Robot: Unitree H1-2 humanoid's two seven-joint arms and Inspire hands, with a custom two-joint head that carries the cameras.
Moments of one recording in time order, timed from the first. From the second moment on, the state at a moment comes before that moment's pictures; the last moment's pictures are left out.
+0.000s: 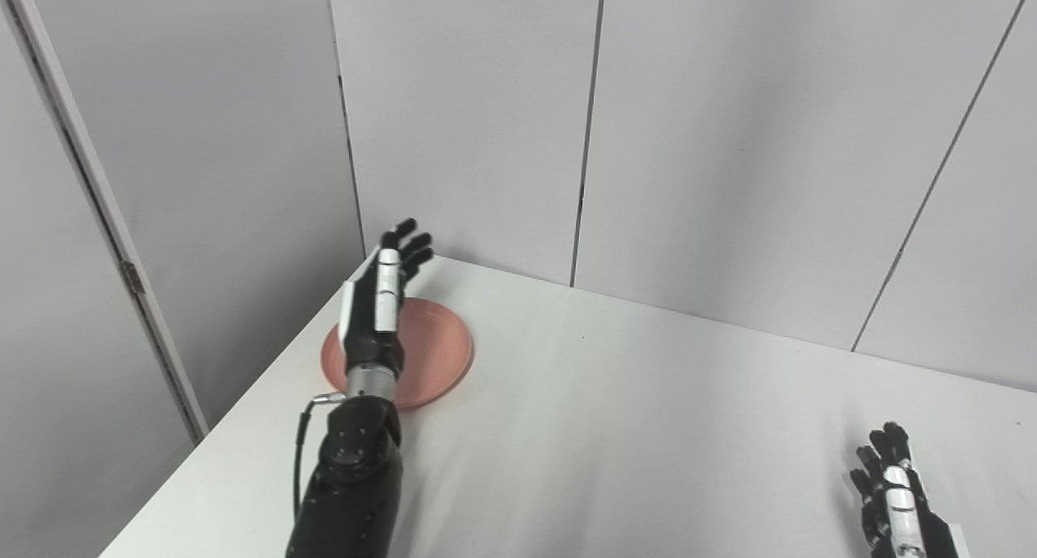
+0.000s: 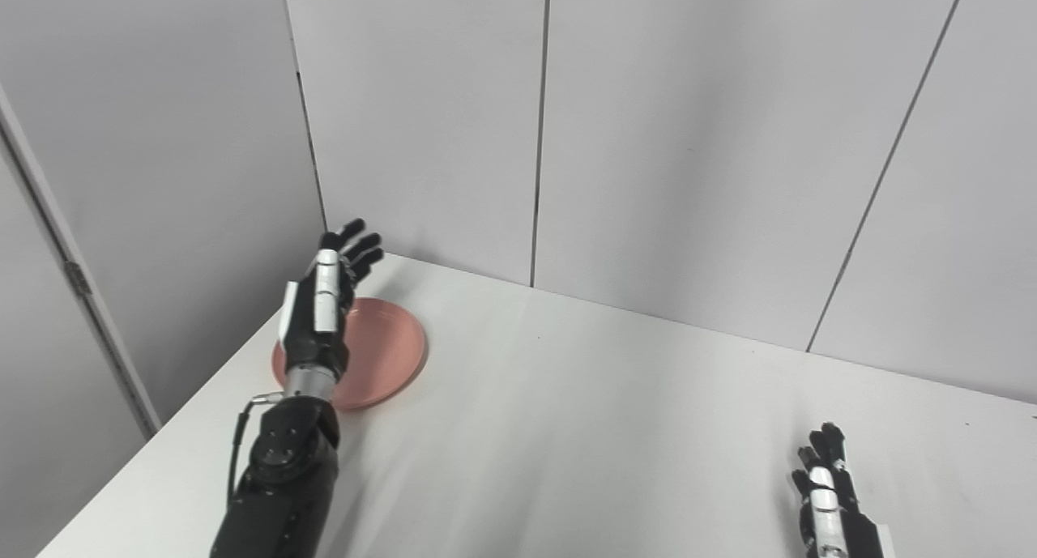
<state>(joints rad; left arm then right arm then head) -0.44 0.14 0.31 0.20 -0.09 -0.04 0.19 -0.18 -0.06 -0.06 0.09 0.16 -0.09 0.12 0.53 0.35</state>
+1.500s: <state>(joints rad) -0.48 0.34 0.35 0.65 -0.19 -0.11 0.15 -0.19 -0.07 -0.08 0.09 0.17 -0.10 0.12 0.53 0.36</state>
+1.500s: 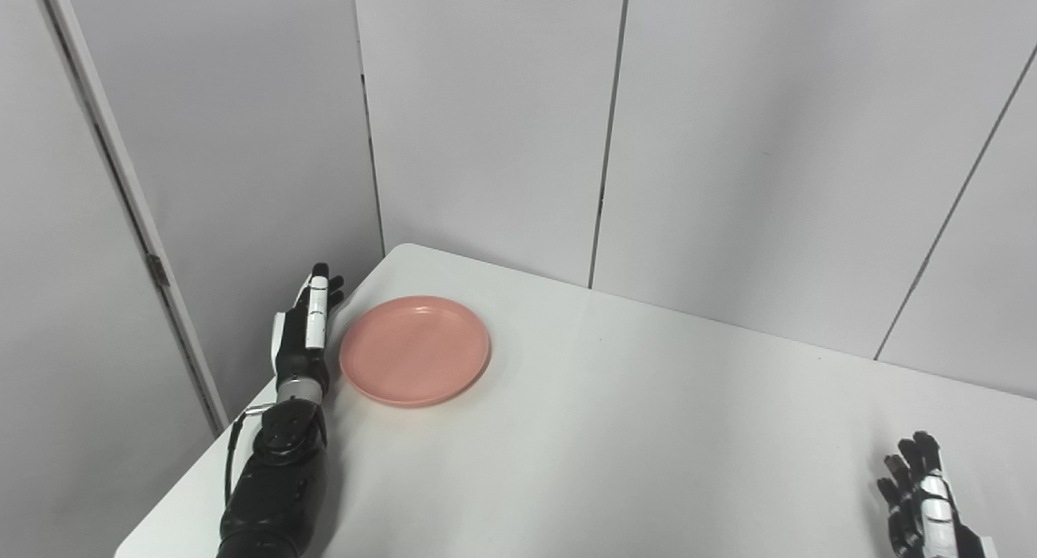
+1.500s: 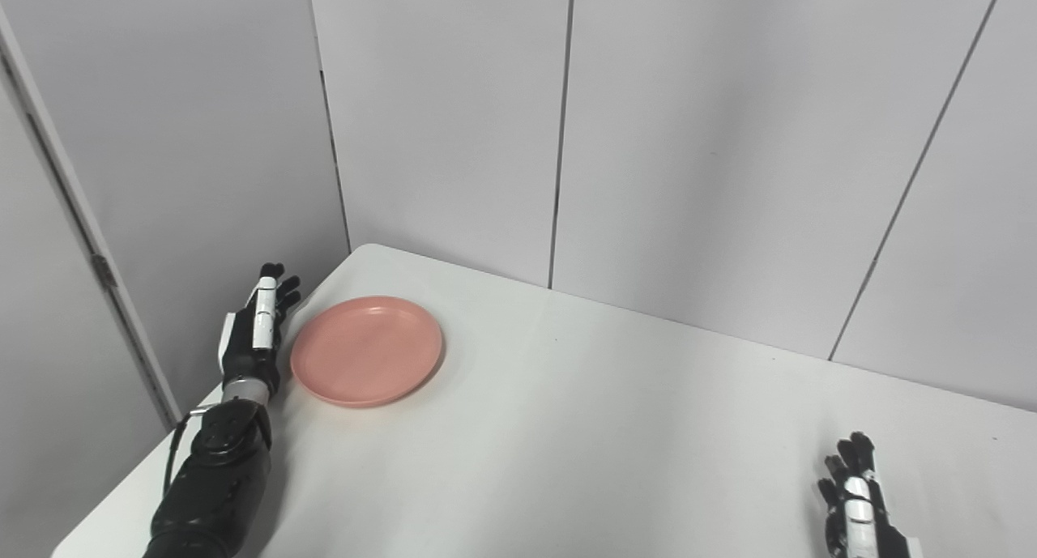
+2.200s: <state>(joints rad) -0.51 0.22 0.20 0.58 -0.21 -0.05 0.04 -0.19 -0.07 -0.08 0.09 0.17 -0.09 0.12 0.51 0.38</state>
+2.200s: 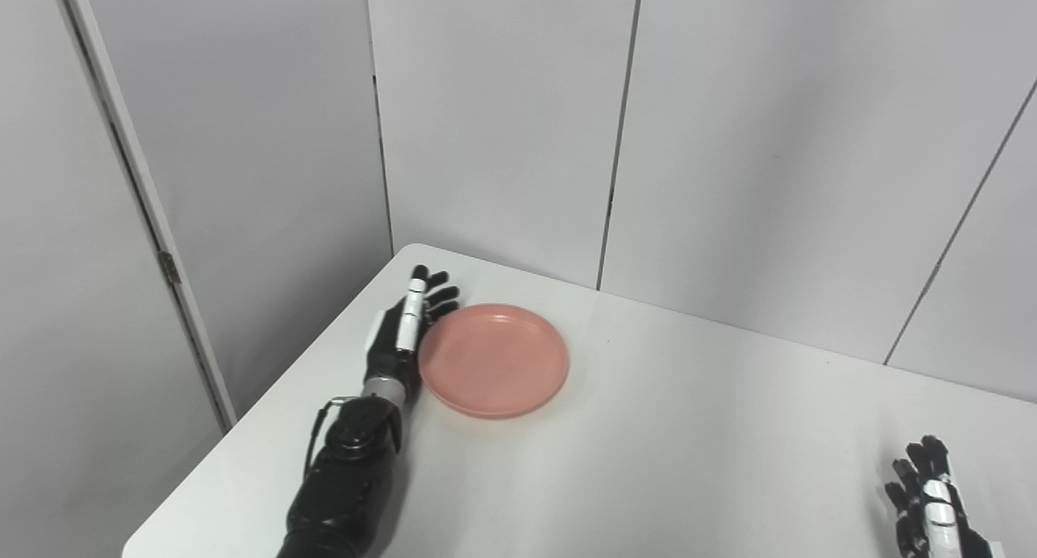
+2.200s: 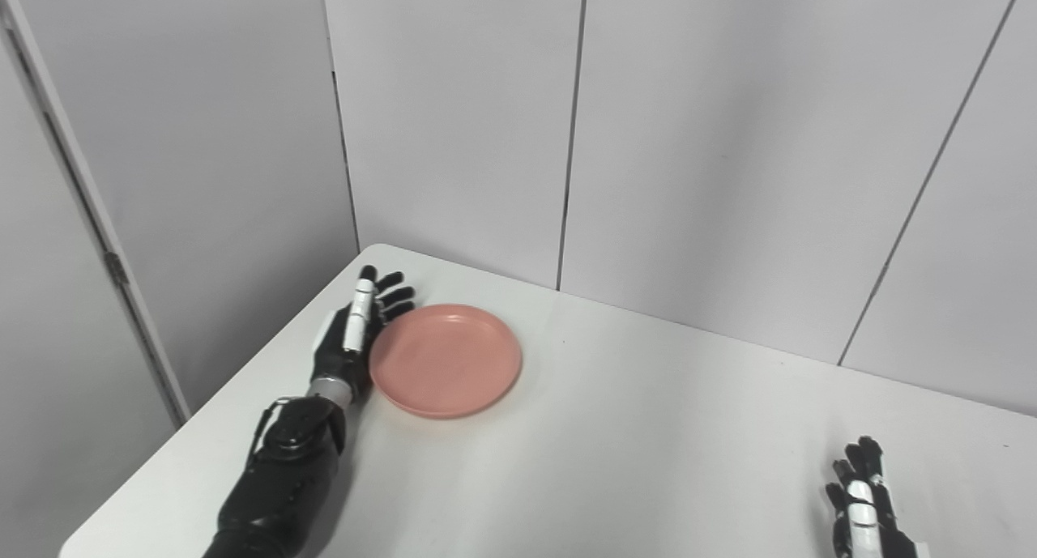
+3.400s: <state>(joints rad) -0.38 0.07 0.06 0.31 -0.24 0.08 -0.18 -0.19 -0.05 -0.04 0.08 0.07 -0.10 0.07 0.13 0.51</state>
